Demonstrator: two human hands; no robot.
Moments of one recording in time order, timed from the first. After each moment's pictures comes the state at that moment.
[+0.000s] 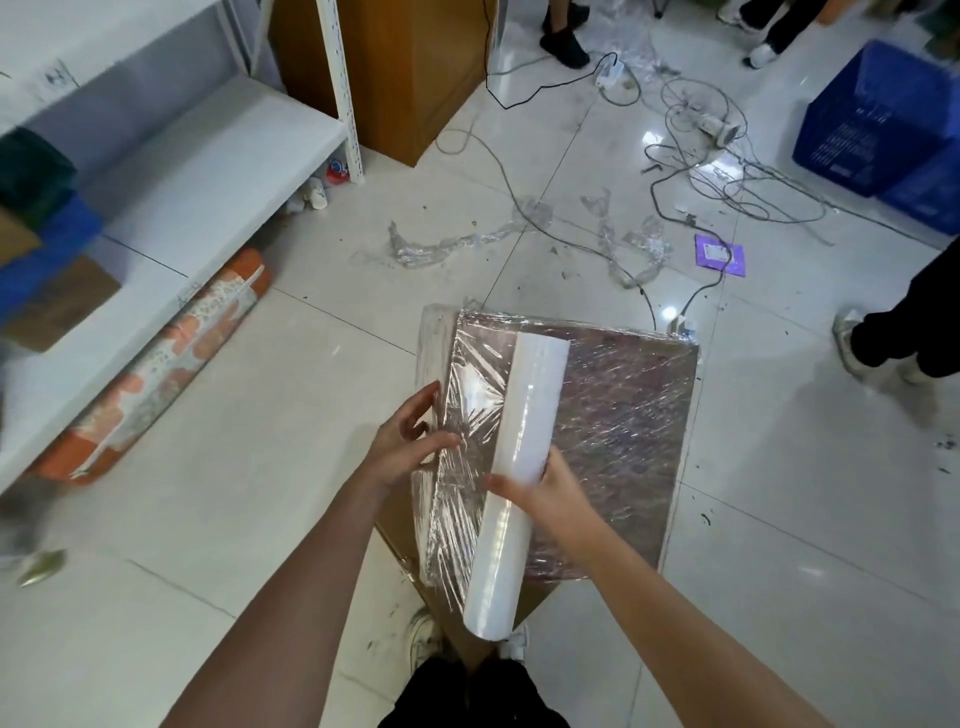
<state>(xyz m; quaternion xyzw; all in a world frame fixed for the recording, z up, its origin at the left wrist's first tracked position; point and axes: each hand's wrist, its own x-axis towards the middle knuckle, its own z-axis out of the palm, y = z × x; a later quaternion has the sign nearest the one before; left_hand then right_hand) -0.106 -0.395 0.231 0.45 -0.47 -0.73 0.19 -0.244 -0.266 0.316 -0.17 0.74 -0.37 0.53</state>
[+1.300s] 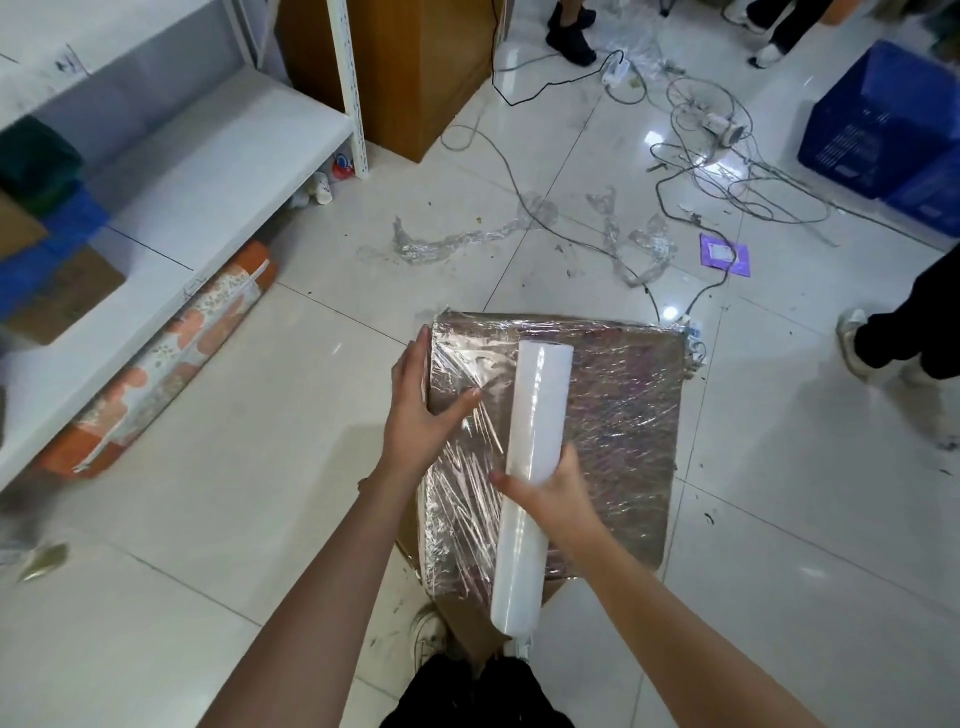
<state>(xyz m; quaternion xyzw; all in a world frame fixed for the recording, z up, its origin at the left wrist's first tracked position) -0.121 -0.395 0.270 0.48 -0.62 -0.54 0.30 -0.232 -0.266 0.300 -0.19 0.77 -0.39 0.47</state>
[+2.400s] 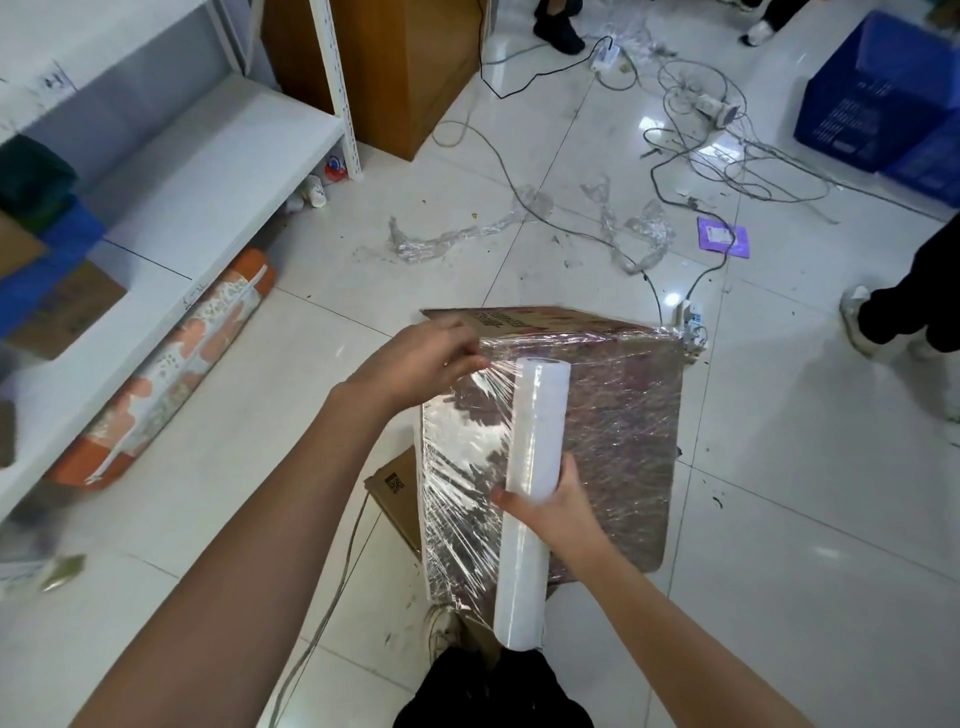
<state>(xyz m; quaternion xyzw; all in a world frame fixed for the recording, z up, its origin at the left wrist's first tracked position) -0.129 -0.454 0.327 0.24 -0.92 -0.31 0.05 -0.227 -0.244 0.291 -0.18 0.78 -0.35 0.48</state>
